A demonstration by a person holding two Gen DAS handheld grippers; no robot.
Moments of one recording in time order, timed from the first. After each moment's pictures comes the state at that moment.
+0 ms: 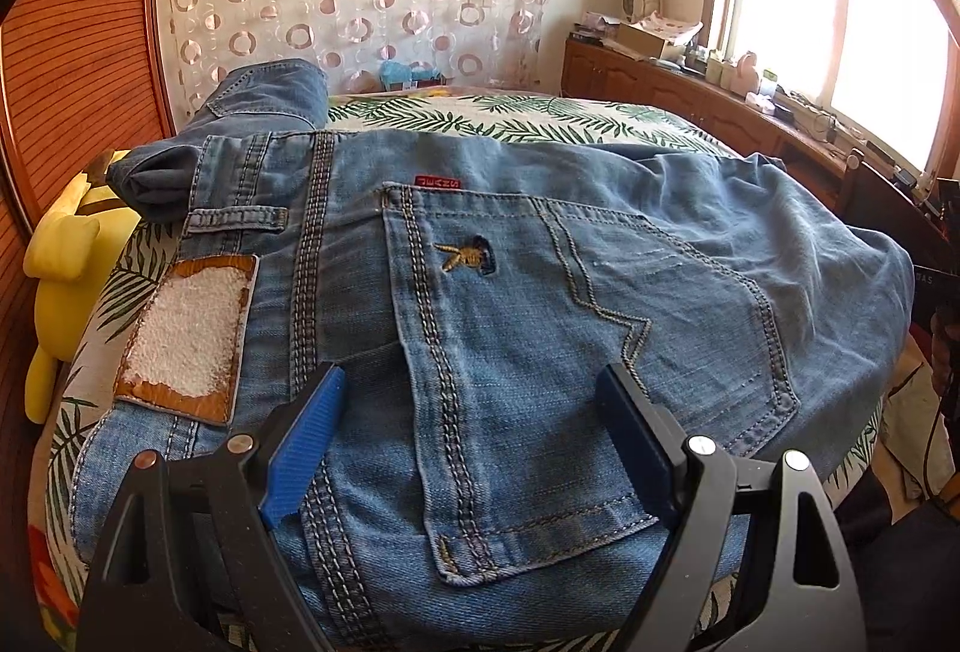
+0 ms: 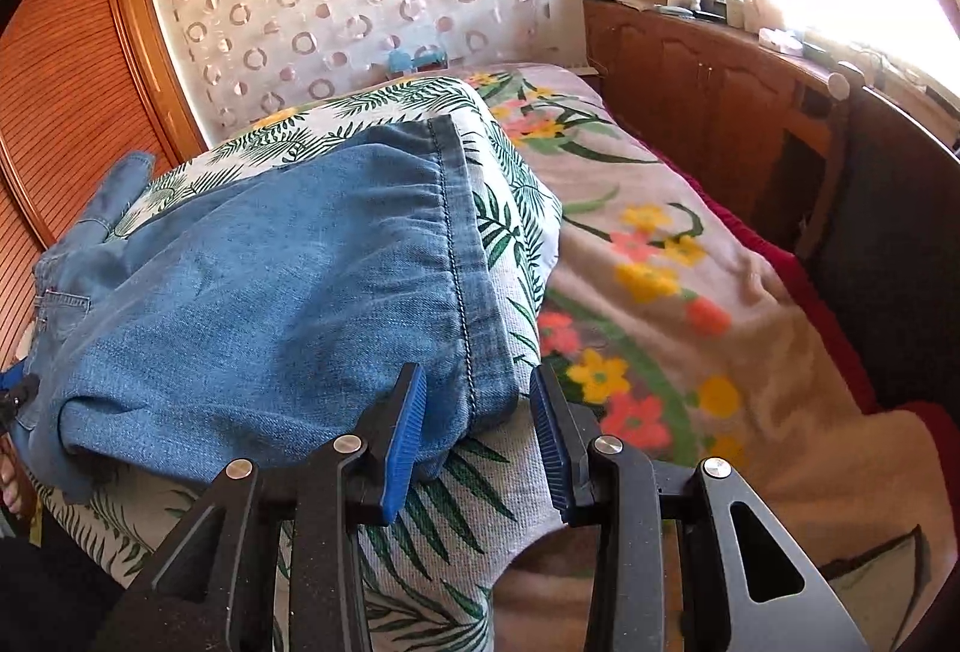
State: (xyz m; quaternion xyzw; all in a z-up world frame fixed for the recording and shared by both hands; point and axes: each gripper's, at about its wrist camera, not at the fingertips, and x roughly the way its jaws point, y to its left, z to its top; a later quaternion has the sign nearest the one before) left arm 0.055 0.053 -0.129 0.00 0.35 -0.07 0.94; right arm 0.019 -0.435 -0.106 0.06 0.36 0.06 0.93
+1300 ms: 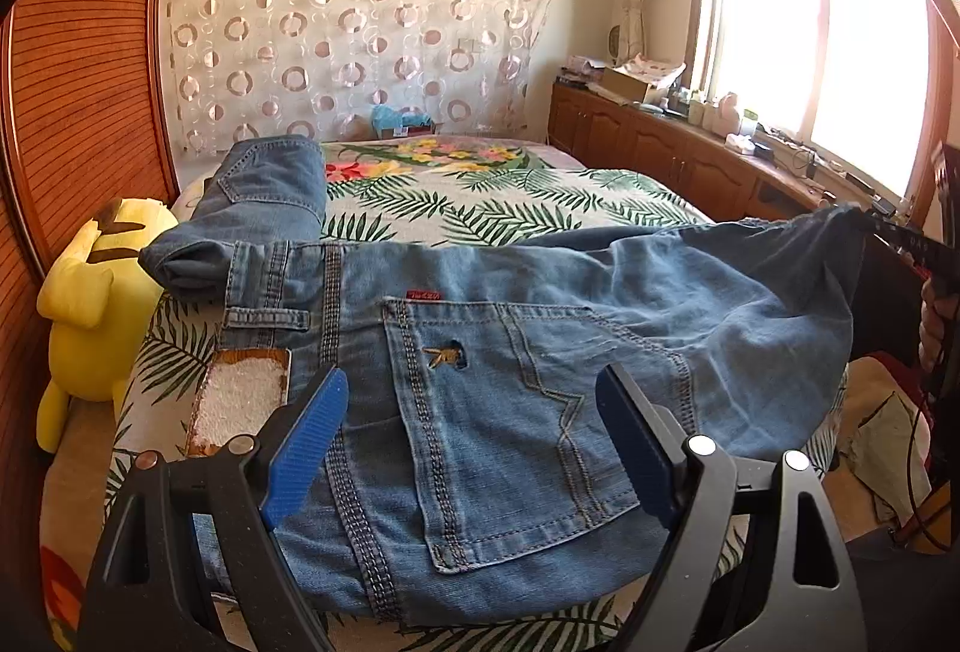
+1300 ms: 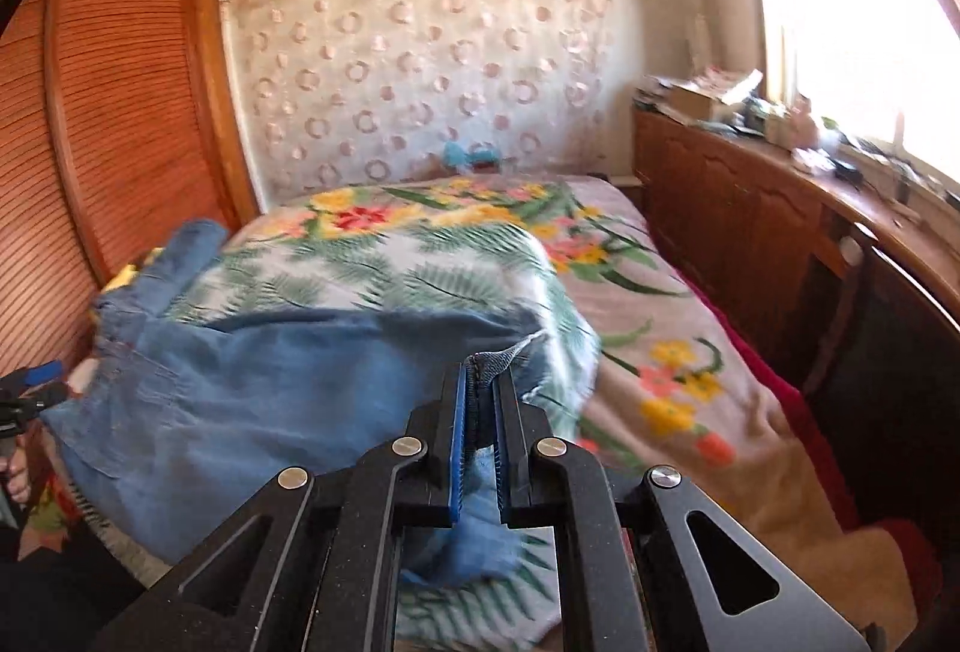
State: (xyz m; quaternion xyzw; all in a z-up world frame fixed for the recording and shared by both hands) left arm 0.039 0.050 -0.068 -0.01 0.30 -0.09 0.95; right arm -0.007 -0.448 -0.037 0.02 0.23 0.13 0.97
